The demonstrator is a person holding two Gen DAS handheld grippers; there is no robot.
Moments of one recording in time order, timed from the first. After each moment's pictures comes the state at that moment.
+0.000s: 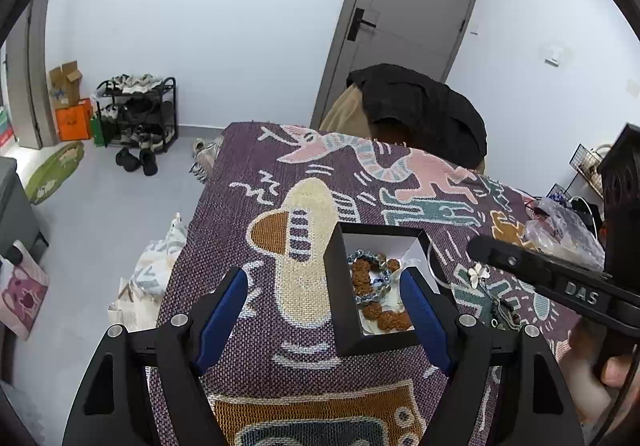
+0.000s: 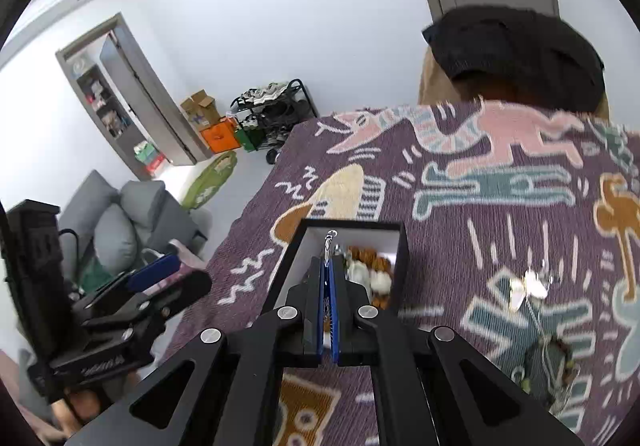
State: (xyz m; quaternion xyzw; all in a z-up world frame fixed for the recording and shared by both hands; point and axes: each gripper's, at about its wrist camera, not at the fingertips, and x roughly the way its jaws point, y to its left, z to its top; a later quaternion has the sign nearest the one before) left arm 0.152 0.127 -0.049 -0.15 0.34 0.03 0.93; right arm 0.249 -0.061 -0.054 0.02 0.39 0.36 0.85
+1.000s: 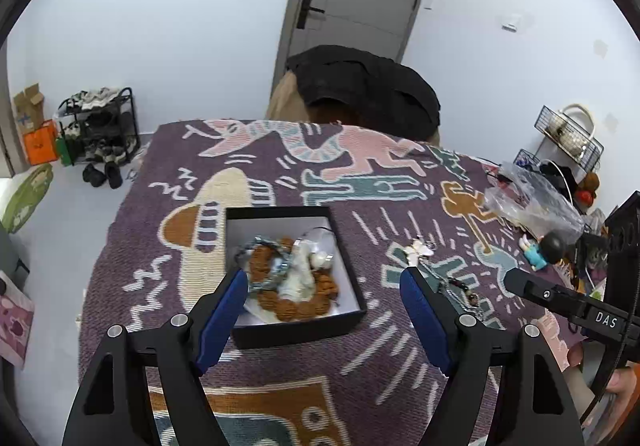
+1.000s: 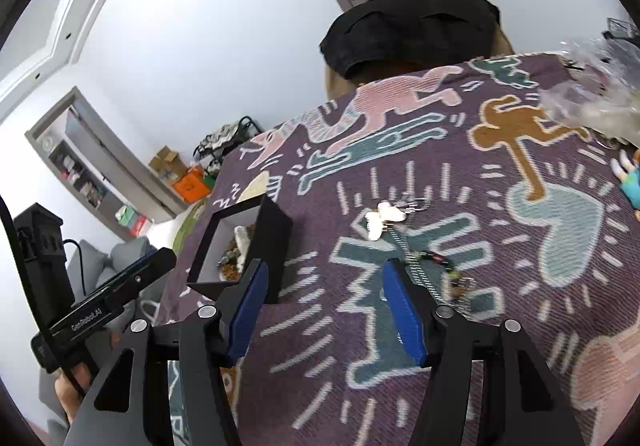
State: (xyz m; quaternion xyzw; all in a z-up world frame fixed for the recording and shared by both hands) left arm 0.165 0.037 -0.046 -0.11 0.35 -0.03 0.93; right arm 0.226 -0.223 -0.085 0.15 0.39 0.29 0.86
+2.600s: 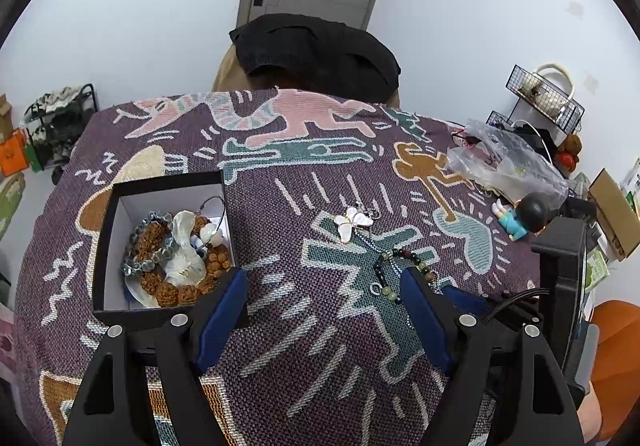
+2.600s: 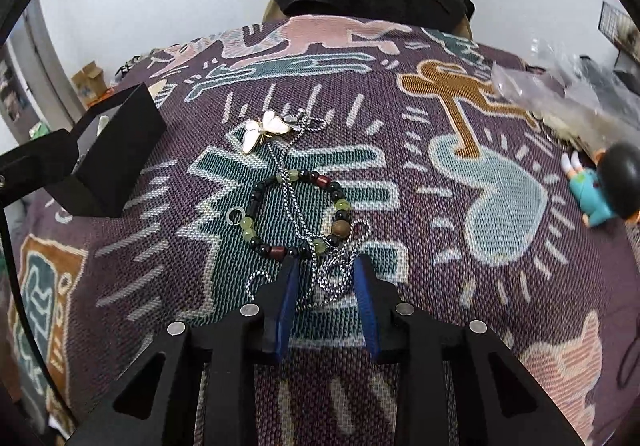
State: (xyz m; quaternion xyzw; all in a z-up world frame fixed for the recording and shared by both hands) left arm 0.189 -0.037 -0.073 -0.09 0.38 -0.08 0.92; right arm 0.240 -0.220 -0.160 -0.05 0.44 0.17 0.88
